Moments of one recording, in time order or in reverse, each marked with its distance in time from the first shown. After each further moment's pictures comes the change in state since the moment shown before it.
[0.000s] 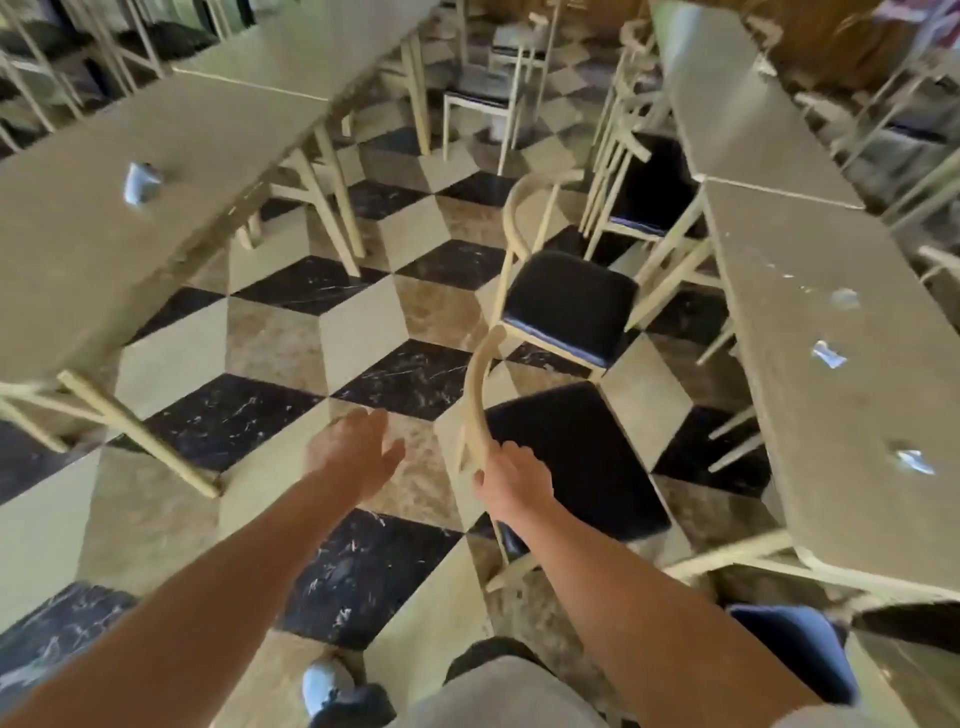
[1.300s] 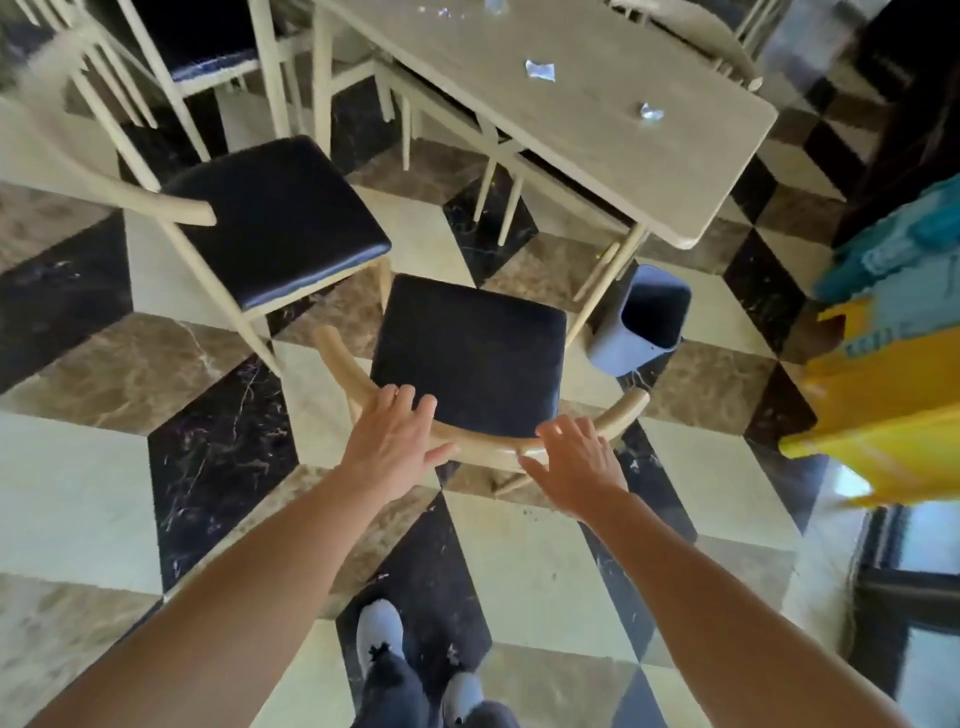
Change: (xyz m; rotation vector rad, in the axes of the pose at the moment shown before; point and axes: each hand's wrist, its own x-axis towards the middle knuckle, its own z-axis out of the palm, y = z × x) left_hand 0.297 0.049 0.102 0.322 -0.089 1.485; right_hand 0.061 -0.036 0.083 0.245 -0.031 1.074
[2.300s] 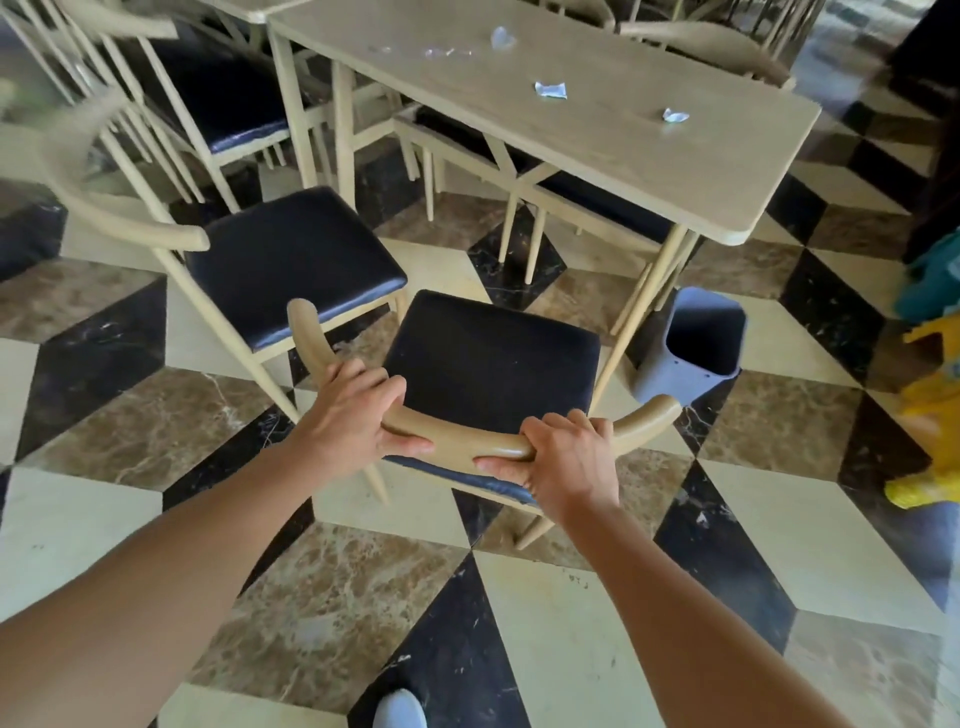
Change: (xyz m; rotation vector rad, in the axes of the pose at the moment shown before) left_hand 0.058 -0.073 0.056 -0.071 0.263 0.097; right_hand 0.071 -0.007 0.061 0.140 0.453 -0.115
